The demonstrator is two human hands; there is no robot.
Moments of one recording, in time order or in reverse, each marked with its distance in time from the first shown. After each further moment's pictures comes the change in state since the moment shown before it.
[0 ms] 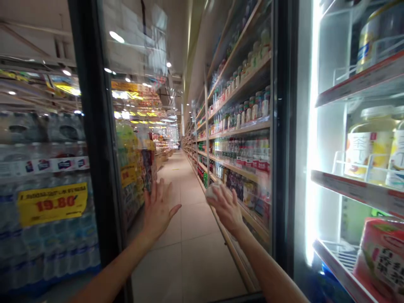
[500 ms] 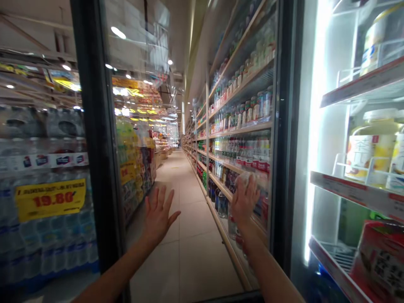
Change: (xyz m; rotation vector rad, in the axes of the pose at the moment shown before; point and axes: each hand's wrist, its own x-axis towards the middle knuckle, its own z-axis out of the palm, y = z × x) left_hand -0.023 0.001 0.010 0.013 -0.027 0.034; right_hand -0.003 0.009 0.000 -0.109 0.173 0.508
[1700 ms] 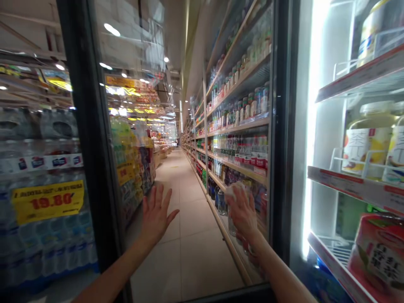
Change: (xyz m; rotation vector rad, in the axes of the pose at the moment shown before) left_hand -0.001 0.000 0.002 0.036 0.042 0.024; right_hand -0.026 0.031 -0.016 0.016 -0.245 -0.304
